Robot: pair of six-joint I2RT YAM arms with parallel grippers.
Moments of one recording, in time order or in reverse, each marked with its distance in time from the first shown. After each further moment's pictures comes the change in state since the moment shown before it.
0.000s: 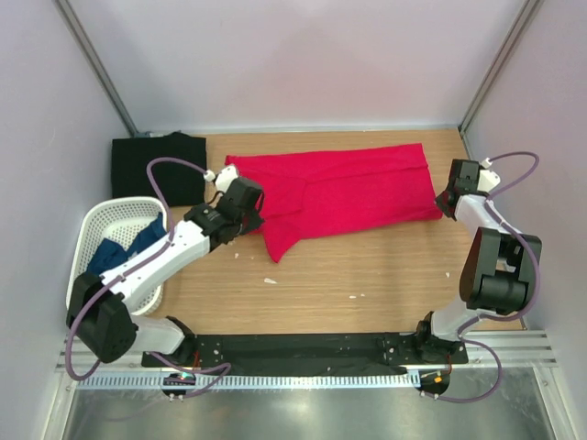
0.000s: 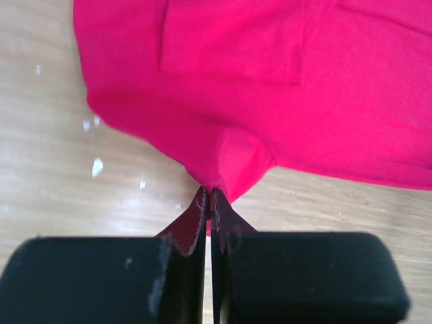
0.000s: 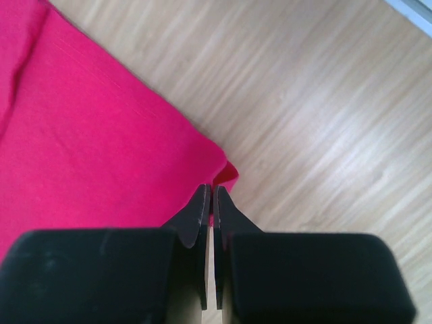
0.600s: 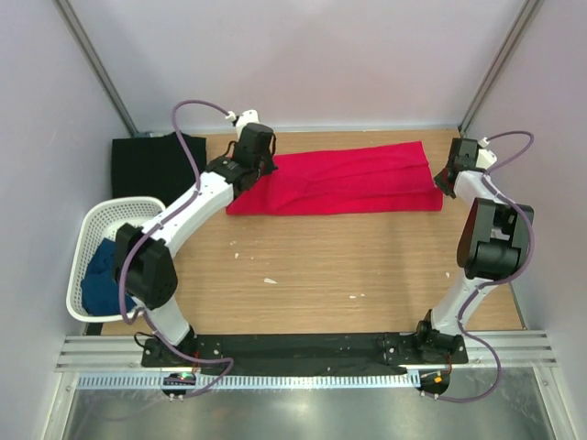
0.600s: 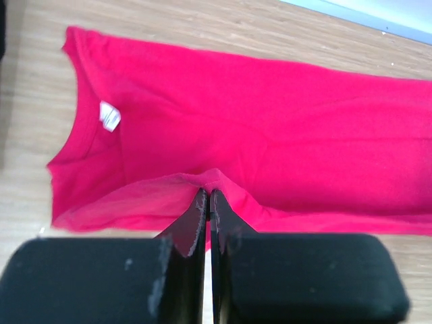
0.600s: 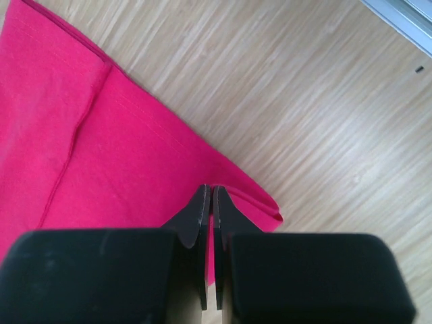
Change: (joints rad) left arm 0.112 0.390 0.478 0.179 -0.025 0.361; right arm 0.000 0.256 0.295 0.000 -0.035 -0.003
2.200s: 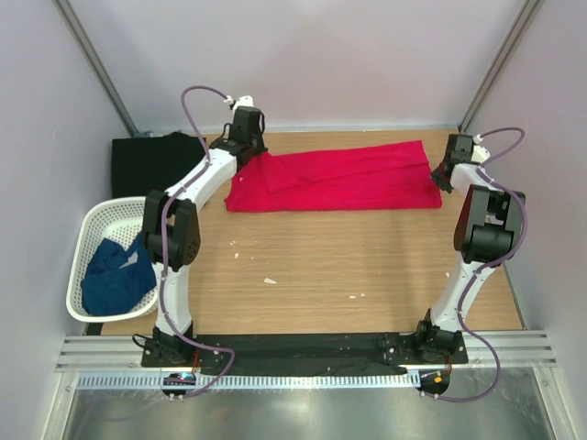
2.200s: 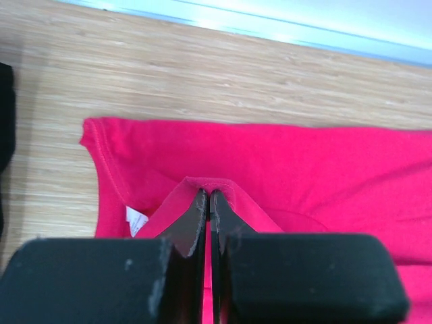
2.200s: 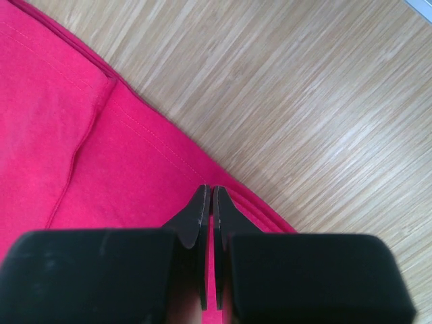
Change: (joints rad) left arm 0.171 0.390 0.293 0.112 0.118 0.185; right arm 0.000 0.180 0.149 0.008 -0.034 -0.009
